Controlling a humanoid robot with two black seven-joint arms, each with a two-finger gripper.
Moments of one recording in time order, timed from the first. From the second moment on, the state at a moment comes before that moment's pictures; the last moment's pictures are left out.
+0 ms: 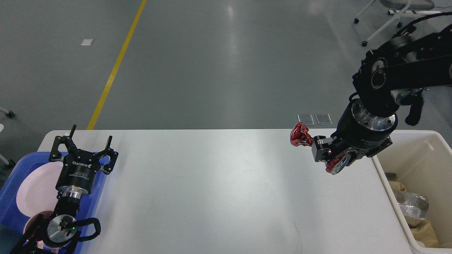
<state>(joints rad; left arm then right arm) -0.17 0.13 -1.51 -0.90 0.25 -0.54 -0.21 2.30 -0.29 -1.22 1.64 -0.02 0.61 -0.27</state>
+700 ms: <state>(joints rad) -0.17 0.13 -1.51 -0.90 0.25 -0.54 -0.21 1.37 -0.63 -1.20 0.81 0.01 0.44 -0.25</state>
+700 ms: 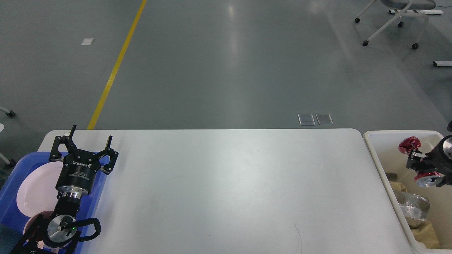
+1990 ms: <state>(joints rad) -0.17 0.13 -1.51 -0.90 0.25 -0.53 -0.21 0.55 -0.29 -0.72 0.11 0.03 -0.24 -0.25</state>
